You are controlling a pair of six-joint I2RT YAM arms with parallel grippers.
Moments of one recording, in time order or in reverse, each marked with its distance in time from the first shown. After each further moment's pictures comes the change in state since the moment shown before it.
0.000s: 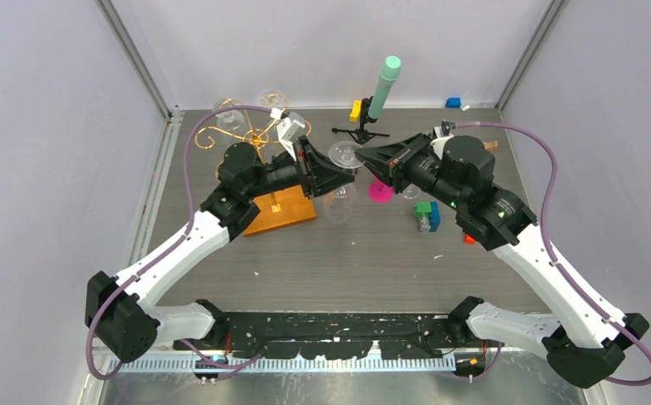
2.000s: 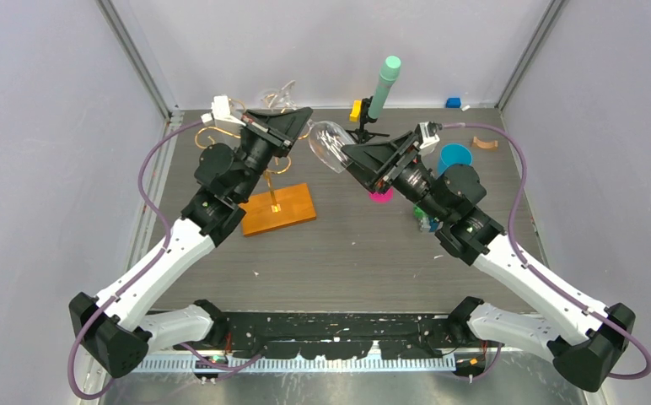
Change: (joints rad) left arm -0.002 -0.097 0.066 -0.044 -0.801 -0.598; right arm 0.043 -0.047 -0.336 0.665 -0.063 -0.170
